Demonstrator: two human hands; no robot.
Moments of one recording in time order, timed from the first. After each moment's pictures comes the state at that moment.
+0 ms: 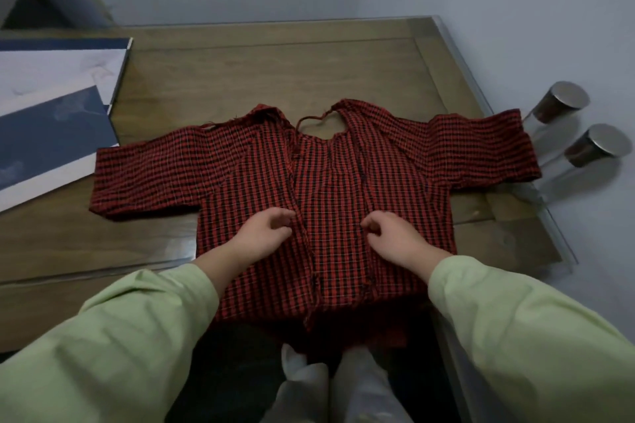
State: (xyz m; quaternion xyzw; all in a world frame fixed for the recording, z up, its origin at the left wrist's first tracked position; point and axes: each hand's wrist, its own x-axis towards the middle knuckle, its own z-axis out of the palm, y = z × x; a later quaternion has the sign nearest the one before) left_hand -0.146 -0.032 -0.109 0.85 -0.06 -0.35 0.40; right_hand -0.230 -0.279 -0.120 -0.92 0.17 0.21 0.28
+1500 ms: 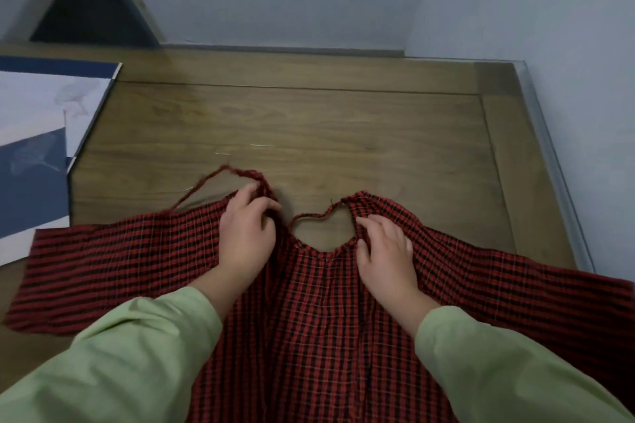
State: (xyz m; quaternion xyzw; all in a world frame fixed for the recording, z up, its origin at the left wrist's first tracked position) left_hand 0.069 -0.131 -0.142 0.95 0.00 -0.03 0.30; right_hand -0.003 -0.348 -0.169 -0.96 0.10 0.04 0.27
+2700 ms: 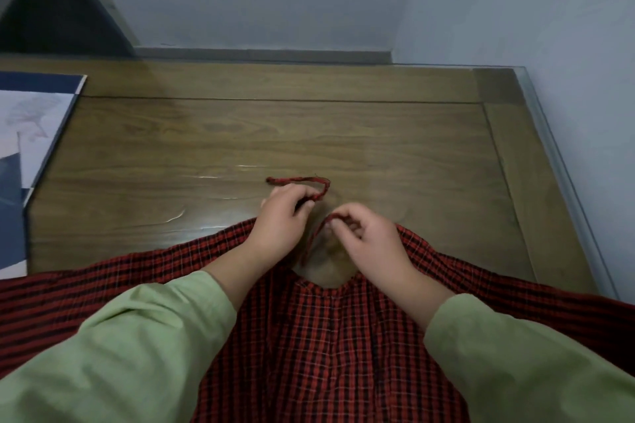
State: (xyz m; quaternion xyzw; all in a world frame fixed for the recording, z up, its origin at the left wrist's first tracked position) left_hand 0.147 -0.175 -0.161 0.90 -0.12 -0.11 0.41; right_hand 0.077 -0.328 -0.145 -0.84 0.07 0.03 0.54
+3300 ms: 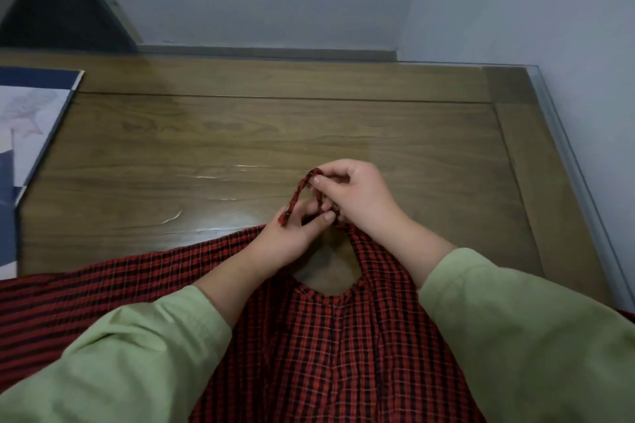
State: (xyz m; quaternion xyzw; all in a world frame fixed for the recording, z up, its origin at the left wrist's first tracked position) left_hand 0.135 -0.180 -0.150 0.76 -0.11 -0.27 0.59; right_hand 0.147 -0.318 -0.117 -0.78 0.10 0.10 0.62
